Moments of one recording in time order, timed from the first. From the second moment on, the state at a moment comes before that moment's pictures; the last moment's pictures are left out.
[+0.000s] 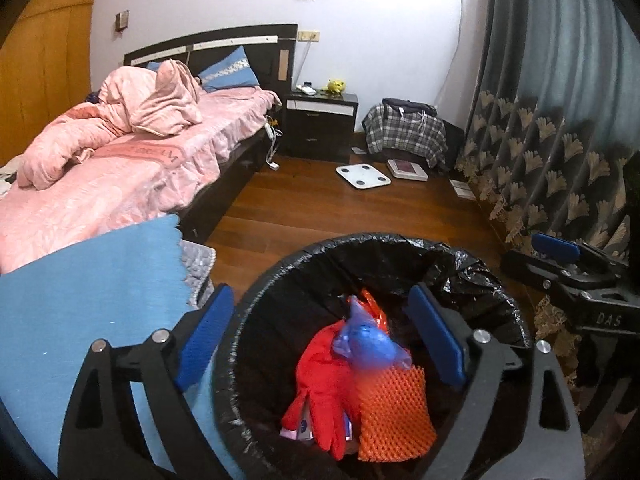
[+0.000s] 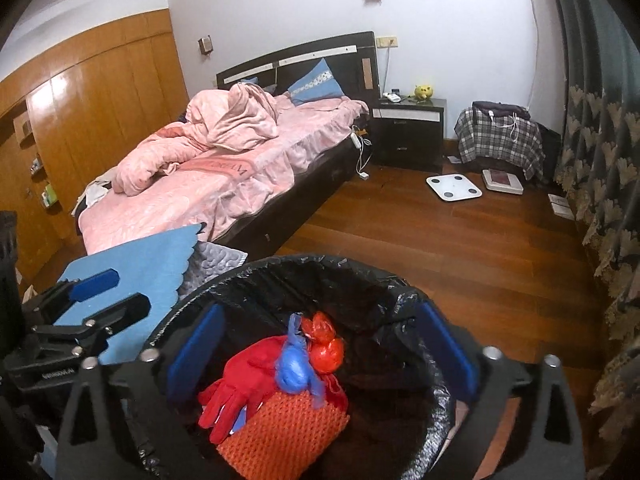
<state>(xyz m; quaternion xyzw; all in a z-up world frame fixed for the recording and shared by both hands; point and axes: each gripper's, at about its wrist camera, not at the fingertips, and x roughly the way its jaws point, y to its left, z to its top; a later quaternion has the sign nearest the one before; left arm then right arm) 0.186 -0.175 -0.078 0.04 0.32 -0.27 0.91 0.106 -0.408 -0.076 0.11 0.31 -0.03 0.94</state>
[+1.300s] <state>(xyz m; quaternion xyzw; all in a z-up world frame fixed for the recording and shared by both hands) 0.050 -0.081 0.029 0.03 0.23 -0.19 0.95 0.006 -0.306 0.022 0.07 0.27 0.03 0.96</state>
